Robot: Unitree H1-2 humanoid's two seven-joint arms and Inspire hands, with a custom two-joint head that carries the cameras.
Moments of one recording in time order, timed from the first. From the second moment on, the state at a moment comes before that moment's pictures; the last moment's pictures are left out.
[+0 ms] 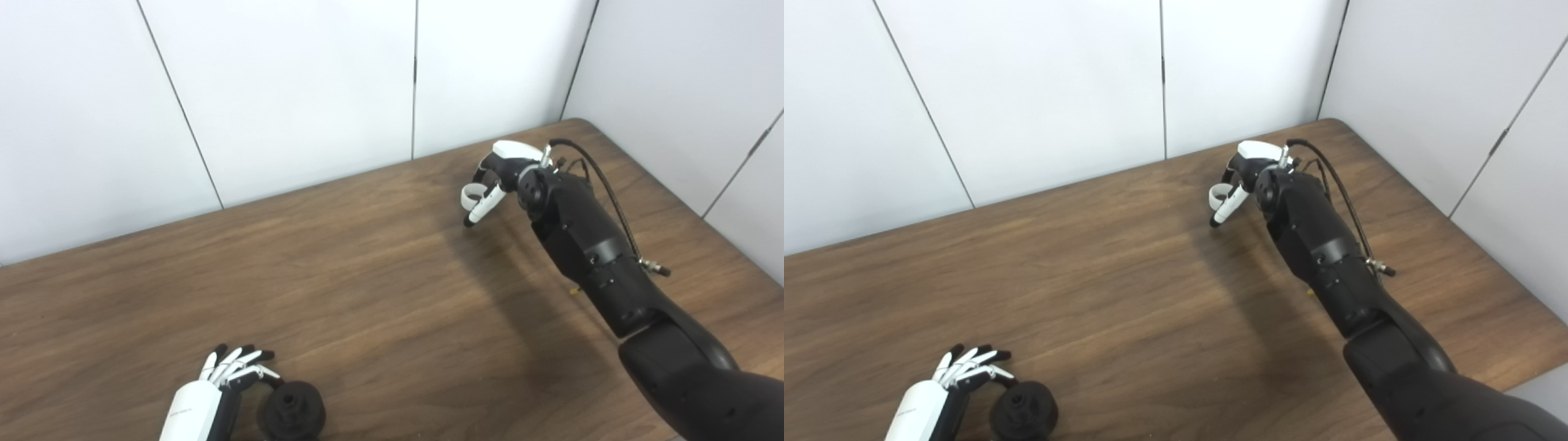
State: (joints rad) left arm 0.08 0.25 -0.32 -0.18 0.76 -0.09 -0.01; right arm -0.61 -0.48 0.10 0.32 -0.99 0.47 0.54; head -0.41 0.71
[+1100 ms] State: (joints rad) left arm 0.09 0.24 -0.32 -0.20 0.78 -0.07 -0.02; right arm -0.58 -0.55 0.19 0.29 -0.81 0.46 0.36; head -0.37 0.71
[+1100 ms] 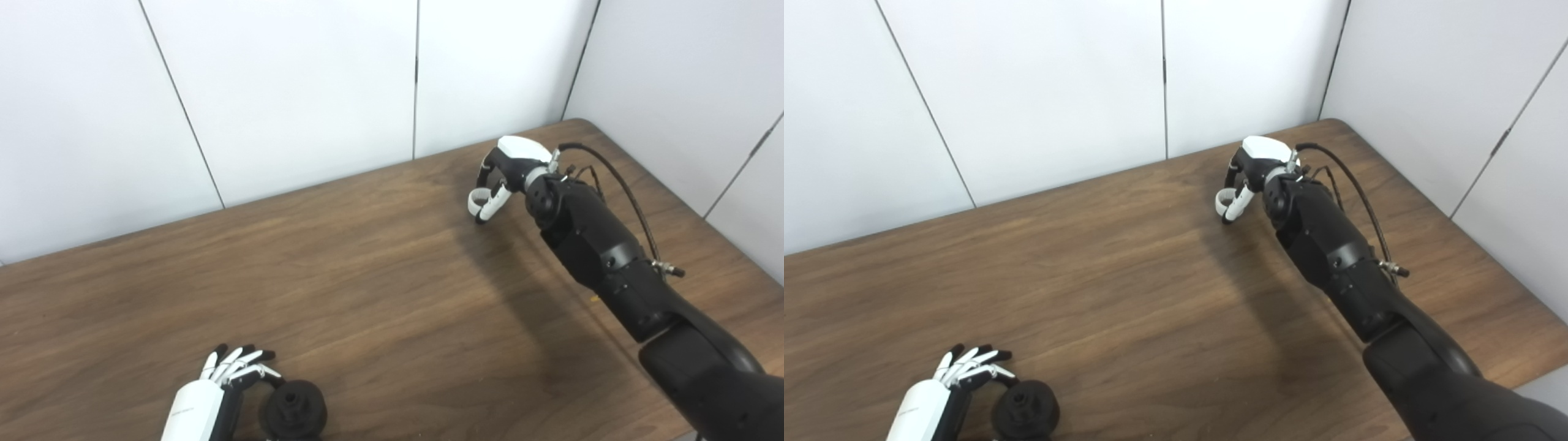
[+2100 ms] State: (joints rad) left arm 0.06 0.14 -0.40 -0.19 0.90 0.01 -0.01; right arm -0.47 -0.55 0.38 -0.52 -0.80 0.42 0.79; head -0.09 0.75
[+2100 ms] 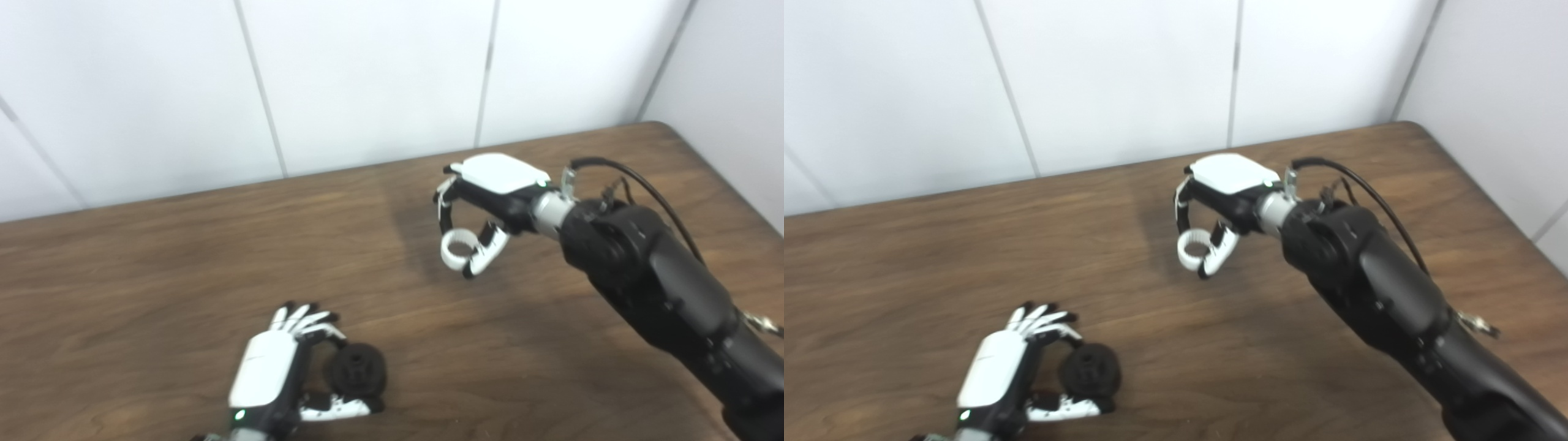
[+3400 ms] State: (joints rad) left arm 0.02 0.10 -0.46 -0.17 0.94 0.08 -0.01; right arm -0.40 -0.31 0.47 -0.60 -0.84 0.29 0.88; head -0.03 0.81
